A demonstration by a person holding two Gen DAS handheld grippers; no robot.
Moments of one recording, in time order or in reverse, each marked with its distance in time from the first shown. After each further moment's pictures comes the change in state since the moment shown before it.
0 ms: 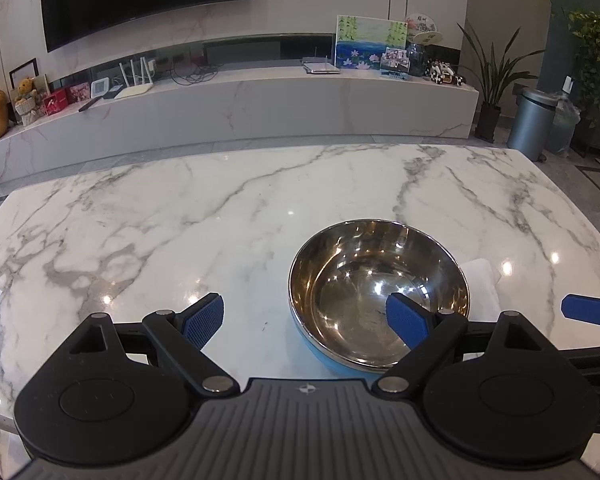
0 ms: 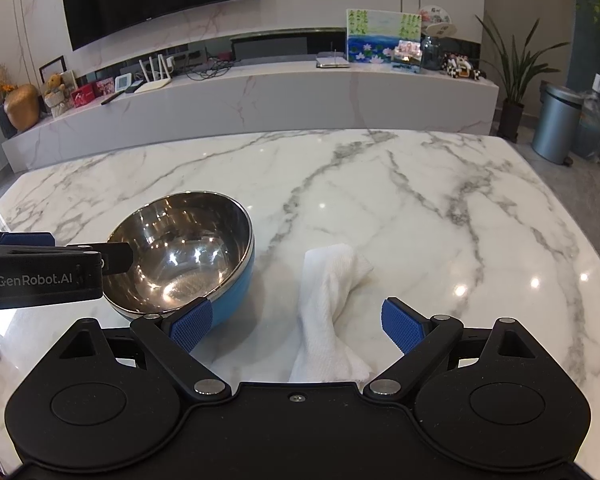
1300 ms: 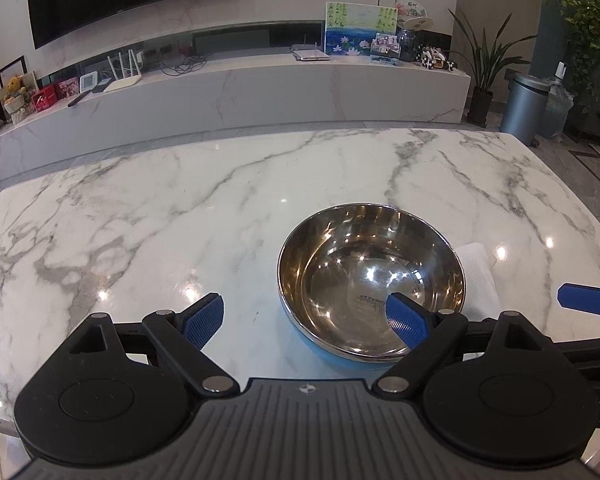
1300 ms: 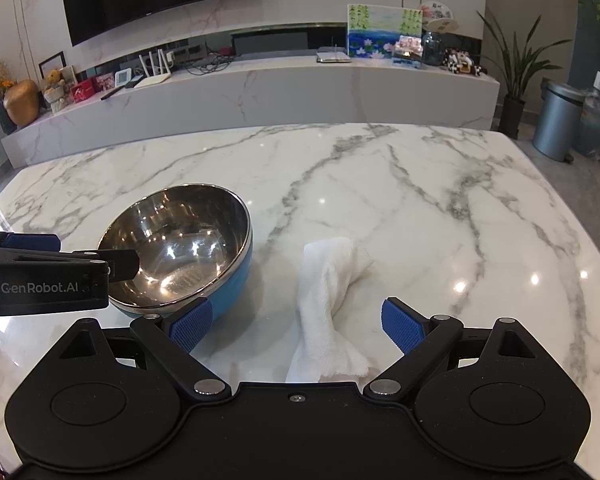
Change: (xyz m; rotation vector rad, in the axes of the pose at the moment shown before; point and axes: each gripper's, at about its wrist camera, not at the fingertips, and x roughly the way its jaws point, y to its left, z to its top) left arm 0.006 -0.023 -0.009 0.030 0.033 -0.005; right arm 0.003 -0.001 -0.001 -0.002 0.015 -0.003
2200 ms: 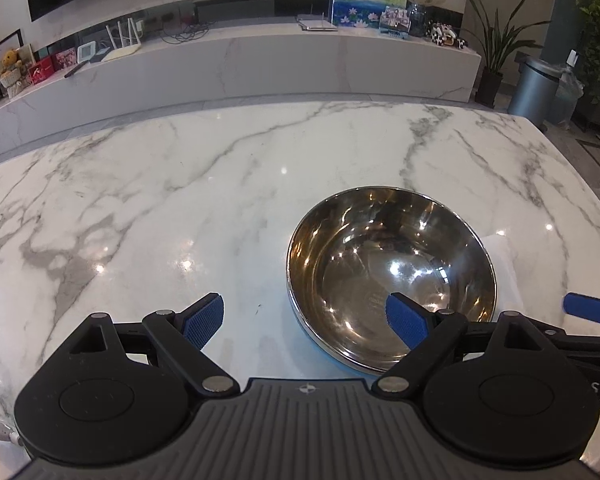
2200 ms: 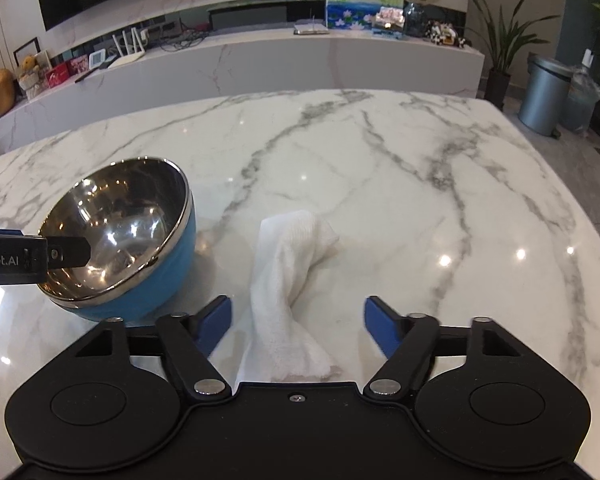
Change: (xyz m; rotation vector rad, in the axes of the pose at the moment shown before) left arm 0.031 0.011 0.005 -0.025 0.101 0.000; right arm 0.039 -0.022 -0.003 0.024 0.094 -0.038
